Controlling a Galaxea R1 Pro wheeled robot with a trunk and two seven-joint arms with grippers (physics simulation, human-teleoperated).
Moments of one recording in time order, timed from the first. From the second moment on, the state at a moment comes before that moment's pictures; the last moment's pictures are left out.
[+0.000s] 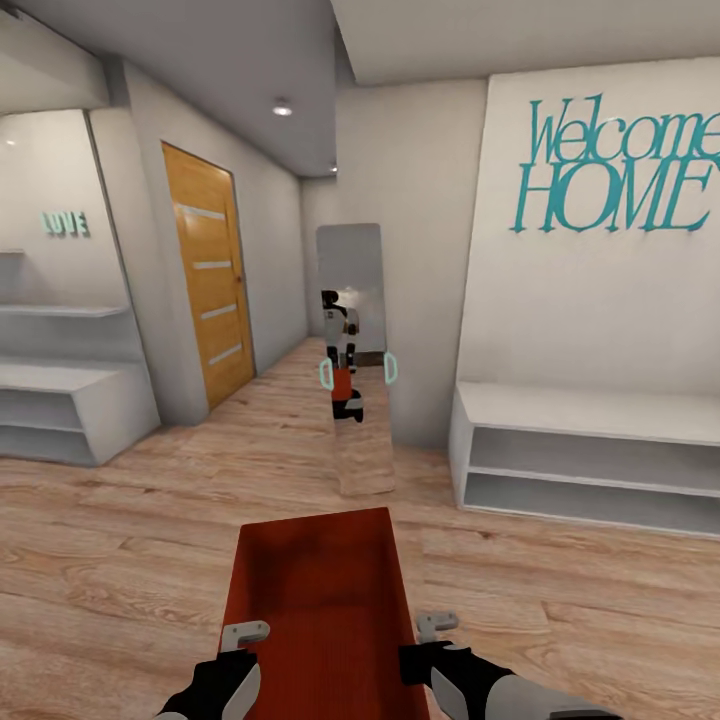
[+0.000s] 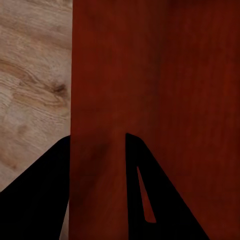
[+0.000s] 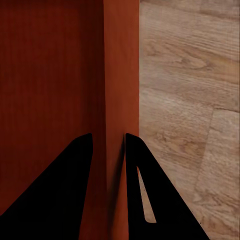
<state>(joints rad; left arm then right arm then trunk) -0.51 -0.10 0.01 -0.29 0.10 0.27 0.48 -0.67 0.17 -0.02 0.02 0.07 0.05 -0.01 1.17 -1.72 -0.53</state>
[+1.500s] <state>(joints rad) -0.51 -0.10 0.01 -0.29 0.10 0.27 0.48 -0.67 0.17 -0.02 0.02 0.07 0.05 -0.01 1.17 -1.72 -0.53</state>
